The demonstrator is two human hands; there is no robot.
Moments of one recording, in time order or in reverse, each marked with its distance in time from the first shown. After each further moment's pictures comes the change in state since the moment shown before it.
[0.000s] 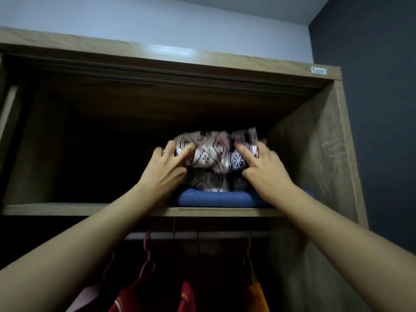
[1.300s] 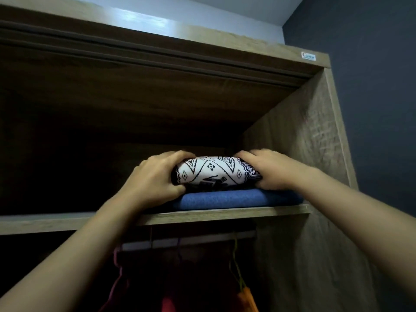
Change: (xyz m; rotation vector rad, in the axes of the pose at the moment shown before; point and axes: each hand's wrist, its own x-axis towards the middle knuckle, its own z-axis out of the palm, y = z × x) left_hand 0.009 0.022 0.002 -0.969 -0.083 -0.252; right_hand -0.004 0.043 0.013 0.315 -0.368 0.066
